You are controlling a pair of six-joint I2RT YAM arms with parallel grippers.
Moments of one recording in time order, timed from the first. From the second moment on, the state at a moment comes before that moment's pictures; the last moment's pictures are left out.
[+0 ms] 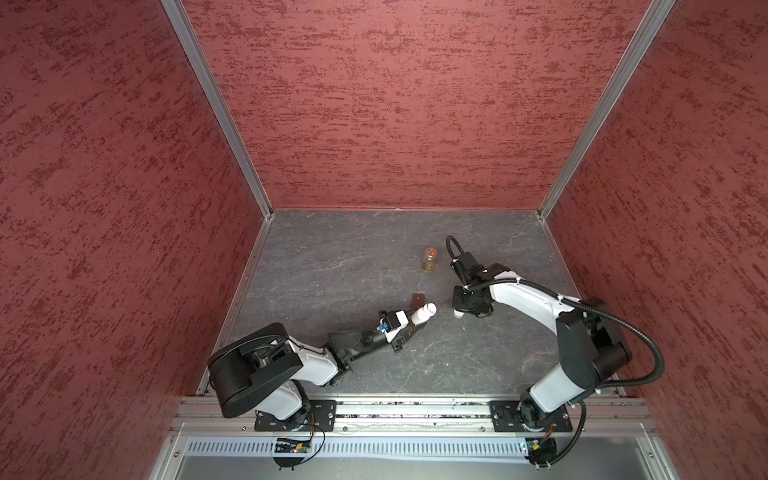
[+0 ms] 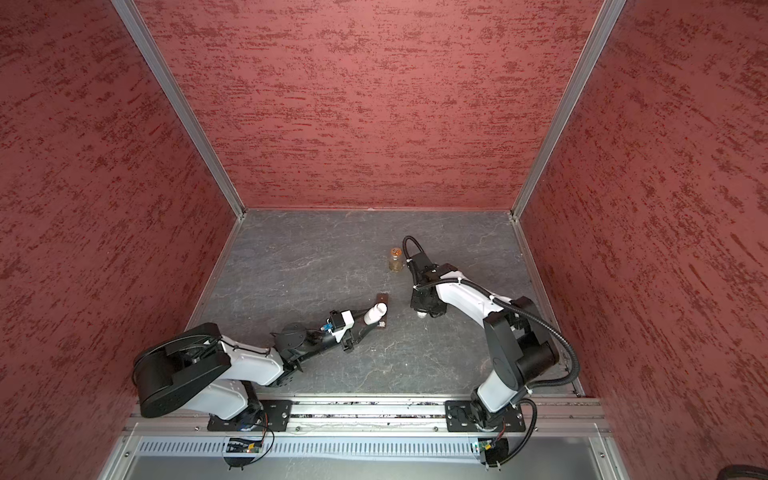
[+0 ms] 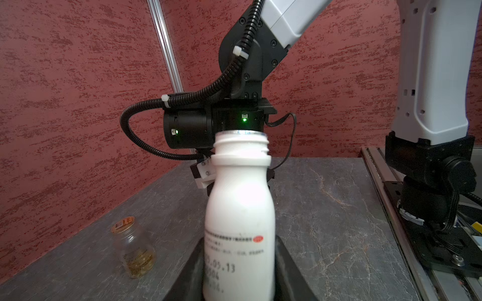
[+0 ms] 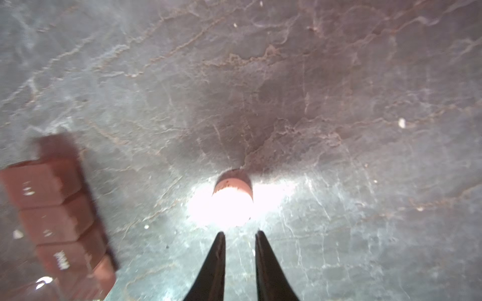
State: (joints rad) left arm -0.94 1.46 0.22 1.38 0.20 0.16; right arm 0.48 1.59 1.04 -0.79 0.06 0.70
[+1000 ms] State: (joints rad) left arm -0.95 1.41 0.21 1.34 0.18 0.17; right arm 0.49 1.80 1.13 -0.81 0.07 0.67
